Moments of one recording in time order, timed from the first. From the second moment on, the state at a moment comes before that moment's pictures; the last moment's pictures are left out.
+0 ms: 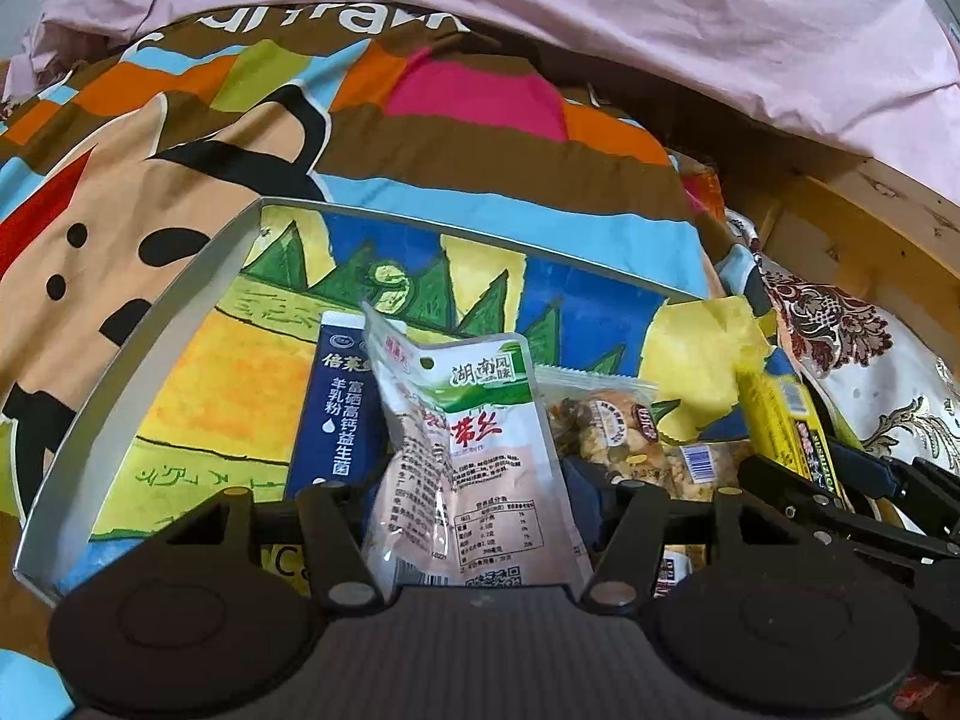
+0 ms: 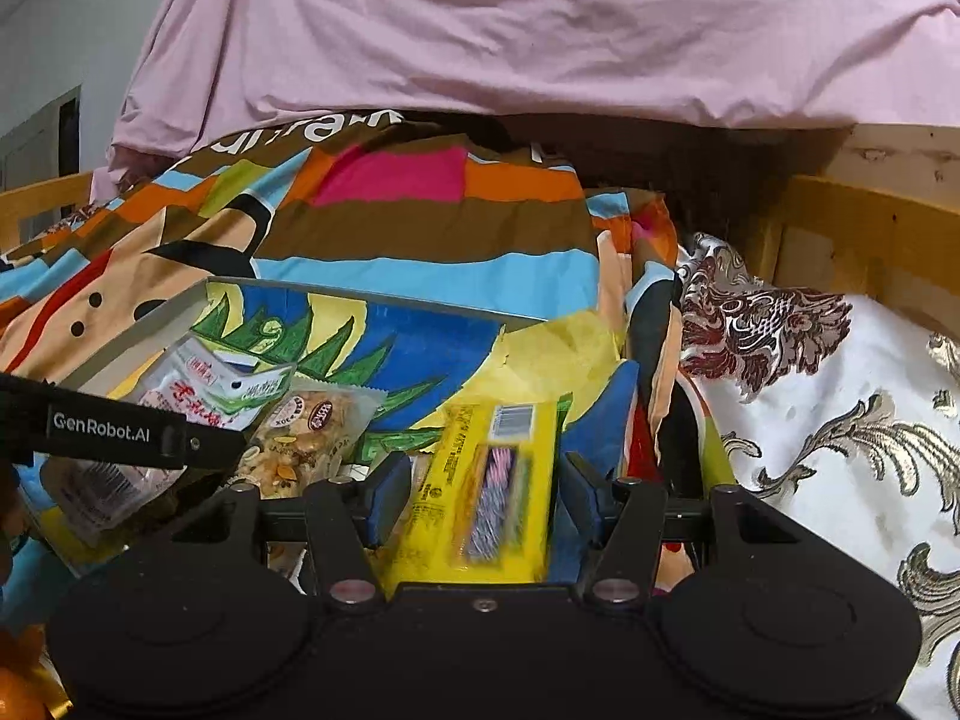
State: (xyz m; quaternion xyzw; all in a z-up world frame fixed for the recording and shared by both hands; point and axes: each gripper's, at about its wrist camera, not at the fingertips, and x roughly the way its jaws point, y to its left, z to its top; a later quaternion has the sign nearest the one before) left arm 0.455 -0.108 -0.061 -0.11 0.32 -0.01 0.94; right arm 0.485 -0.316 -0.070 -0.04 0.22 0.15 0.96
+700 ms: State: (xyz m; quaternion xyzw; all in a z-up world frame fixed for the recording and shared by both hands) left arm 0.399 -0.098 0.010 -0.15 0.24 0.01 0.96; right arm 0.401 -0.329 0.020 0.02 0.07 0.08 0.99
